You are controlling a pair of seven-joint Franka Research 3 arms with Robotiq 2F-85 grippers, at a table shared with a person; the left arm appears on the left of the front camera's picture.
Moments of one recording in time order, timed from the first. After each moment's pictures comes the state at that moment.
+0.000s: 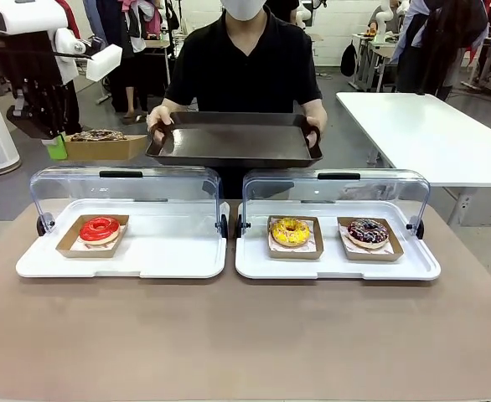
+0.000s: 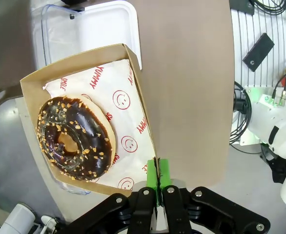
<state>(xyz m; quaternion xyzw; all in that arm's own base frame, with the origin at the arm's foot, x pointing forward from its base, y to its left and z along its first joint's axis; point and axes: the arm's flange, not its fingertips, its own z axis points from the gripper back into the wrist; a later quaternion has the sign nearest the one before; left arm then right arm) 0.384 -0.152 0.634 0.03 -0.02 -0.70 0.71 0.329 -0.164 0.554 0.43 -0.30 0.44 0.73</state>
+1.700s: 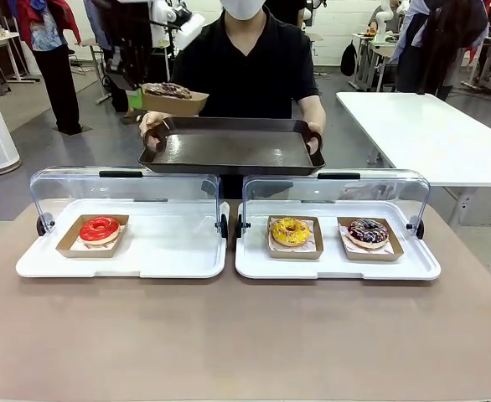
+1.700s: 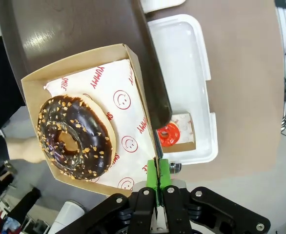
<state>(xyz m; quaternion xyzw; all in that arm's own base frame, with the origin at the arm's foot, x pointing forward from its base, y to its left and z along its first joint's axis) 0.491 -0.259 0.670 0.11 -0.03 -0.76 0.64 0.329 -0.164 0.554 0.43 -0.30 0.44 0.73</state>
